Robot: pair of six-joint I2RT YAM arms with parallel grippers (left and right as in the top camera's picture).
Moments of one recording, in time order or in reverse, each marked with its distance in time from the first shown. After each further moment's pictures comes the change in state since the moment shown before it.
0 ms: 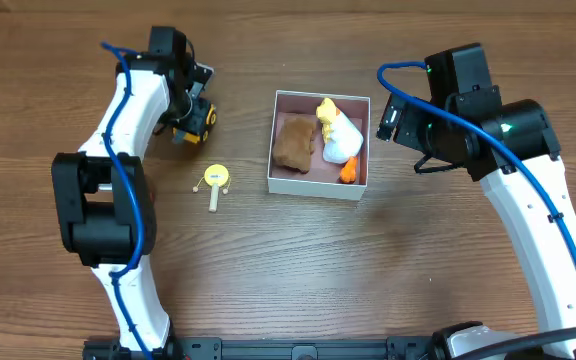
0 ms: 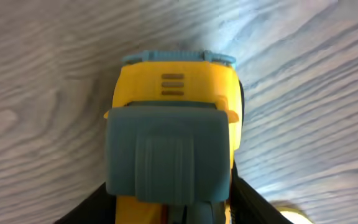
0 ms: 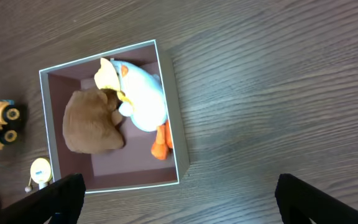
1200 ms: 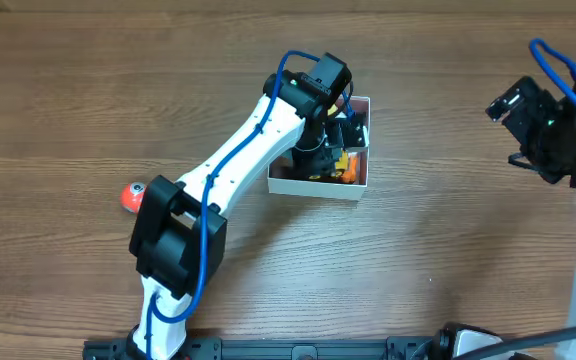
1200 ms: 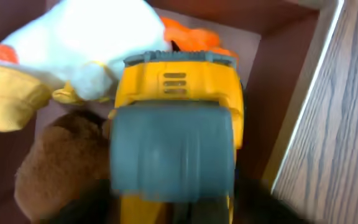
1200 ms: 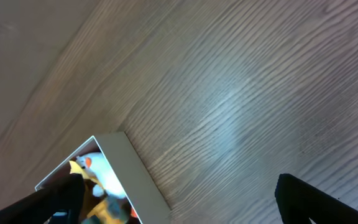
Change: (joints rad) left arm -0.558 -0.016 0.142 -0.171 0.110 0.498; right arm -0.490 -0.092 0.000 -0.001 -0.128 0.039
